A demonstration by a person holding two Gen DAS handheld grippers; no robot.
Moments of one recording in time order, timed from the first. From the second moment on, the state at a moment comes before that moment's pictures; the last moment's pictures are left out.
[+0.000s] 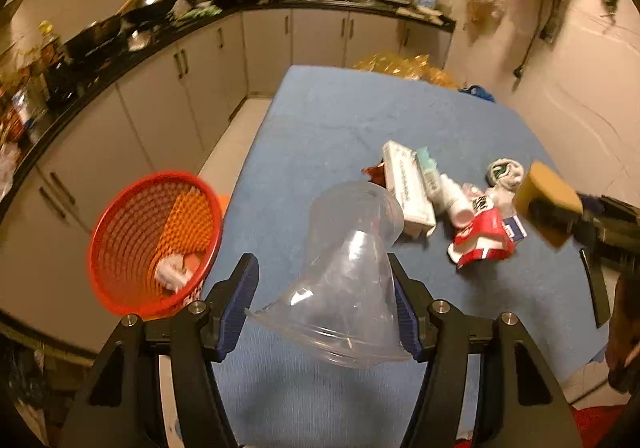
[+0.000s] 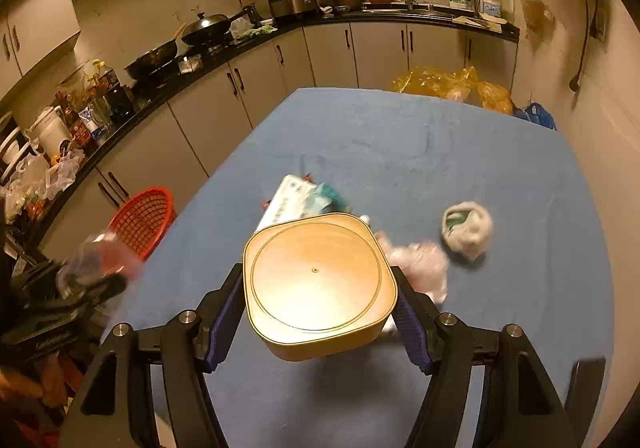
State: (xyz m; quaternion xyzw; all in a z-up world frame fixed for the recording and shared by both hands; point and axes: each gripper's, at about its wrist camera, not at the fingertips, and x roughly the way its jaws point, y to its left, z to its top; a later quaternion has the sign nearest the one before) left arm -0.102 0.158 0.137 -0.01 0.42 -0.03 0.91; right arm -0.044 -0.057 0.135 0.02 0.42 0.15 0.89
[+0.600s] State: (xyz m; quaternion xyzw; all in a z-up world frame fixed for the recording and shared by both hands) left arm -0.085 0.144 0.125 0.00 0.42 -0.10 0.90; right arm -0.083 -0.026 0.136 -0.06 0.43 0.09 0.90
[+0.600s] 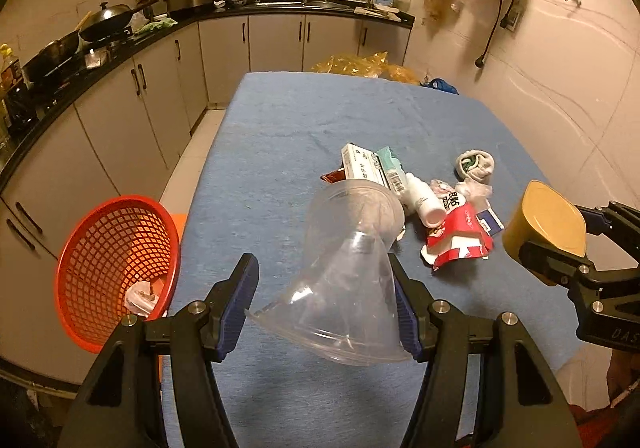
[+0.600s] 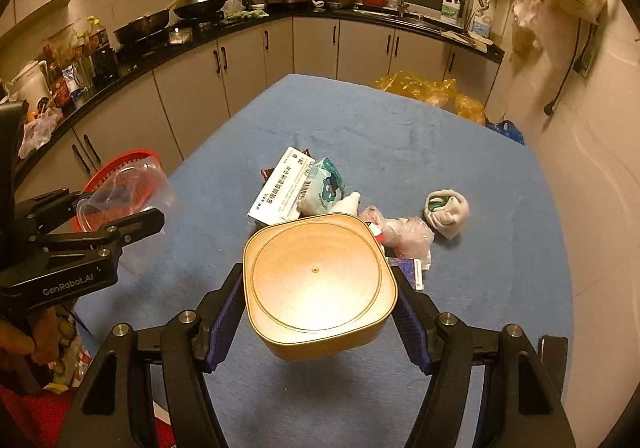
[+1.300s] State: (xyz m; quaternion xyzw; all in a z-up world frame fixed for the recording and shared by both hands) left arm -0.093 0.156 0.136 0.00 0.41 -0.07 0.91; right arm -0.069 -0.024 0.132 -0.04 0.43 0.13 0.89
